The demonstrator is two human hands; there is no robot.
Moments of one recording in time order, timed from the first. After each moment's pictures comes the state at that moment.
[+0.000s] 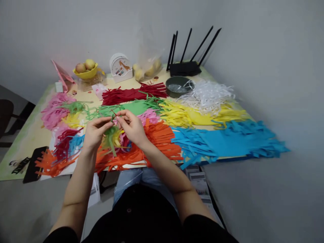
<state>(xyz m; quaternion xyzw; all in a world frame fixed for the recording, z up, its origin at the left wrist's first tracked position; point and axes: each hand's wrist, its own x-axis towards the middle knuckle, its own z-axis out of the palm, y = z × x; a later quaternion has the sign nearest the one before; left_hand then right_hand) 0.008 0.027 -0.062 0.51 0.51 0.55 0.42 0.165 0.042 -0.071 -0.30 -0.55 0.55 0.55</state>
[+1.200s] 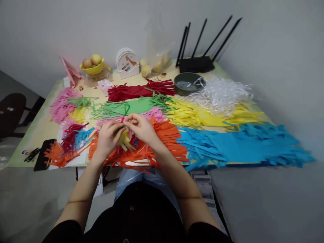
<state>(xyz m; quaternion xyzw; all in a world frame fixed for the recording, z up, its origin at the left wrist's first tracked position) 0.022 0.000 -0.079 0.78 0.50 0.36 0.01 0.189 0.043 -0.083 -0.32 -0.61 0.58 0.43</state>
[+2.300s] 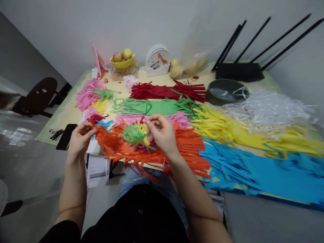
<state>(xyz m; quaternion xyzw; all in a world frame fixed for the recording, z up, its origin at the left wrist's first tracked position) -0.117 -0.075 -0.066 0.43 0.60 0.61 0.29 0.168 0.021 -0.078 -0.35 -0.57 0.52 0.53</state>
